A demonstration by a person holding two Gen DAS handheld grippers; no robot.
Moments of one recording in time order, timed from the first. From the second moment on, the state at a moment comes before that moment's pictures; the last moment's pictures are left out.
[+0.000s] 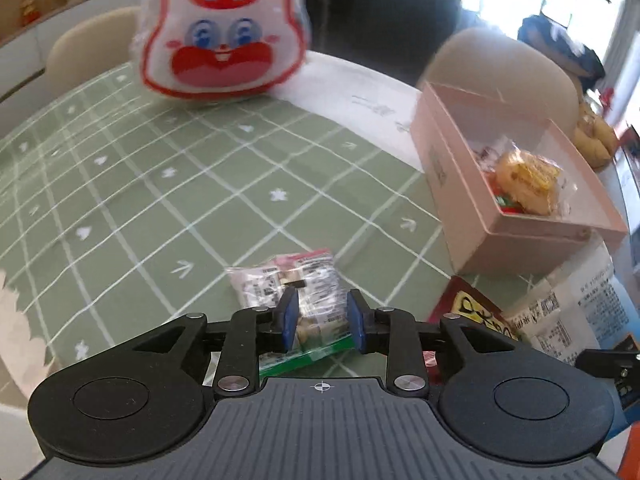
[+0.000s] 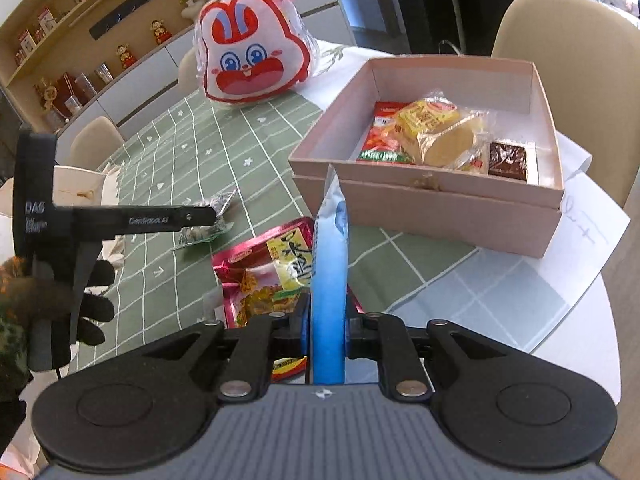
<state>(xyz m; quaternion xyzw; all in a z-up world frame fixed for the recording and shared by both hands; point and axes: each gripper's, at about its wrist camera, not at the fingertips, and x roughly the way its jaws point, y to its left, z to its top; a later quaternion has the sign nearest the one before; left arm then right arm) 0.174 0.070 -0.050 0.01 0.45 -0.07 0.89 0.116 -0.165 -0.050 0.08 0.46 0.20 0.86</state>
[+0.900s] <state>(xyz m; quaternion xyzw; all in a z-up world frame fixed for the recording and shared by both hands) 0.200 0.046 -0.062 -0.03 0.47 -0.06 0.88 0.102 -0.159 -0.049 0.06 0.47 0.22 0.85</state>
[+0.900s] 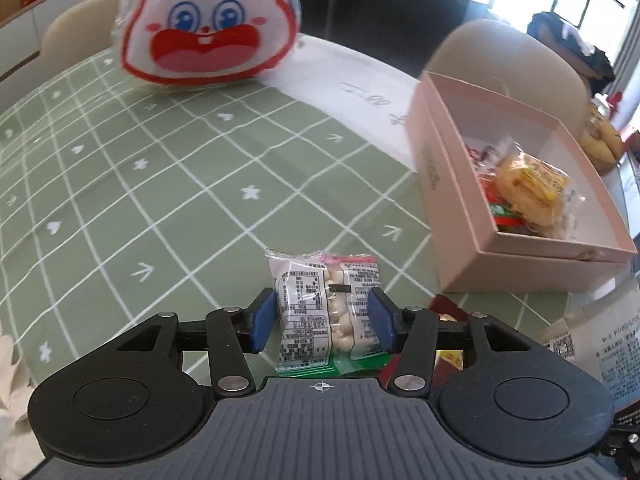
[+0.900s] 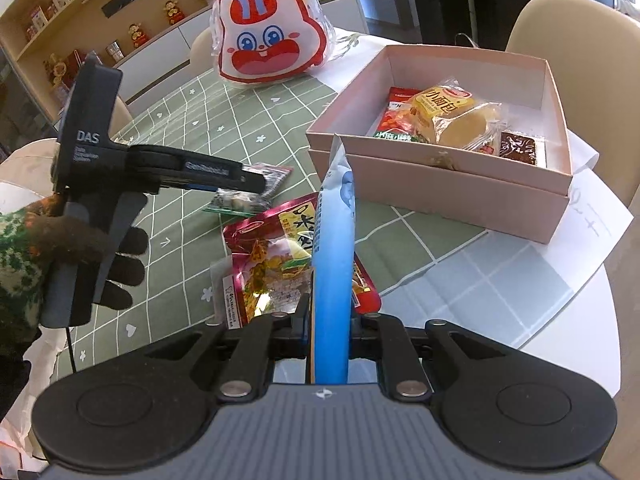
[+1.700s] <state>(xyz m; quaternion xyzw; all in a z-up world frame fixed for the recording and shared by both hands) 0.141 0.041 -0.041 -0.01 0.42 -0.15 0.89 0.102 -0.179 -0.019 0.07 0.45 0.23 0.86</state>
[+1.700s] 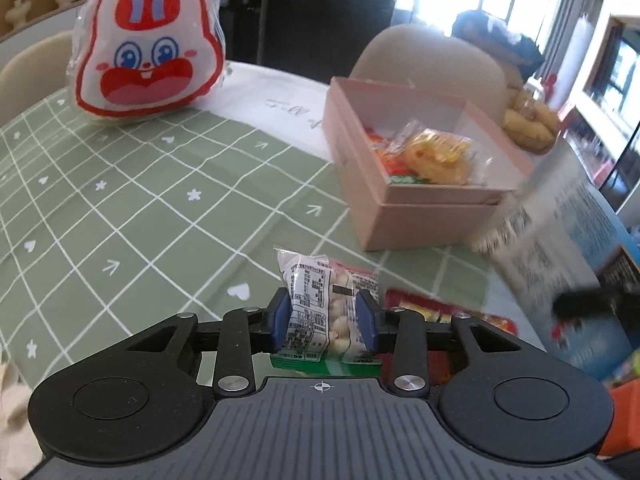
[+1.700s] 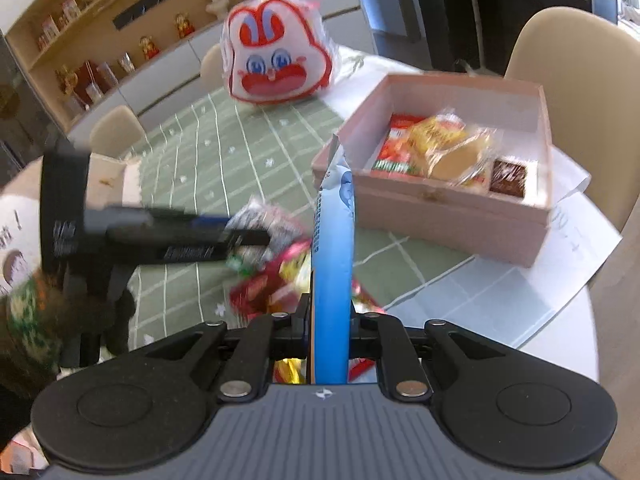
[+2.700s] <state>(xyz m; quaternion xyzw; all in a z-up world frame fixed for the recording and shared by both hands) 0.212 0.018 -0.003 -0.17 0.37 -0.16 0.90 0.221 -0.198 -0.007 0.01 0.37 0.13 0.92</state>
